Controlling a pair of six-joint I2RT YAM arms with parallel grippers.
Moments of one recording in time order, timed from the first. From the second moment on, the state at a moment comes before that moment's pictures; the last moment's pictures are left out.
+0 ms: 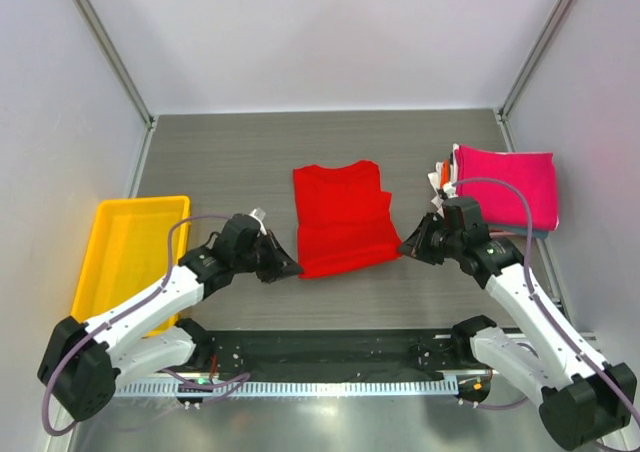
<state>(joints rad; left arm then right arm) -0.64 1.02 0.58 -0.32 0.28 -1.13 0.32 0.88 0.70 -0.63 -0.23 0.69</state>
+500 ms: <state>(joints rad) -0.68 0.95 0.61 -0.34 0.27 -1.24 0.32 0.96 0.87 -0.74 -0.11 0.67</state>
